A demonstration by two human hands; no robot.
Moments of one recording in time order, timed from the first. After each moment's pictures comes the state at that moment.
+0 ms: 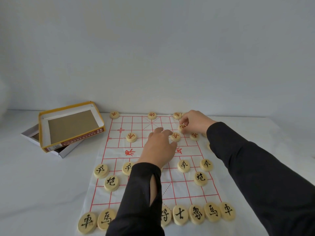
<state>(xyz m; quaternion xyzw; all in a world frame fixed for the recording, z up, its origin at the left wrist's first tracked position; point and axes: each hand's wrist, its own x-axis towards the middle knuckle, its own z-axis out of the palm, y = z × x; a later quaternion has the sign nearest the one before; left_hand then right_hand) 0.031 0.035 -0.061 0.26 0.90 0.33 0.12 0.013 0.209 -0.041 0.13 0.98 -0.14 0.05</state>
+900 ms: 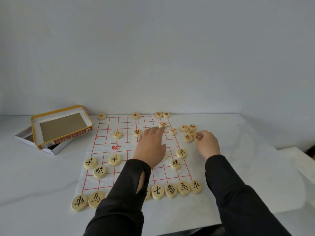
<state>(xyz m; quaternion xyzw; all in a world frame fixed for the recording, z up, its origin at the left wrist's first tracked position) 0.075 0.039 -0.058 0.36 0.89 0.26 0.02 0.142 0.218 -0.070 0.39 0.87 -0.26 -0.14</state>
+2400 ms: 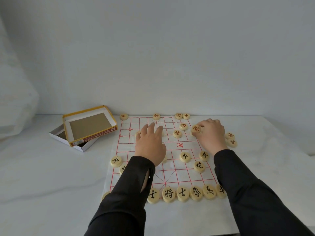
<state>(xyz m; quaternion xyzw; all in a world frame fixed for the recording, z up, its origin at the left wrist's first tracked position) 0.051 -0.014 -0.051 0.29 0.94 0.16 0.01 0.098 0.180 -0.053 0.25 0.94 -0.08 -0.19</state>
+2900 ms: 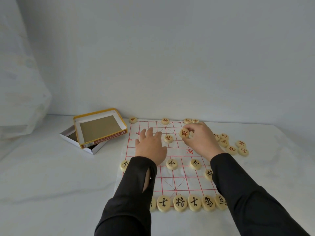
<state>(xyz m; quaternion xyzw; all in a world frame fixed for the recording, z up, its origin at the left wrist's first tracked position) 0.030 -0.034 -0.044 0.23 0.95 0.18 0.08 0.078 0.126 -0.035 0.13 0.95 -0.21 -0.18</state>
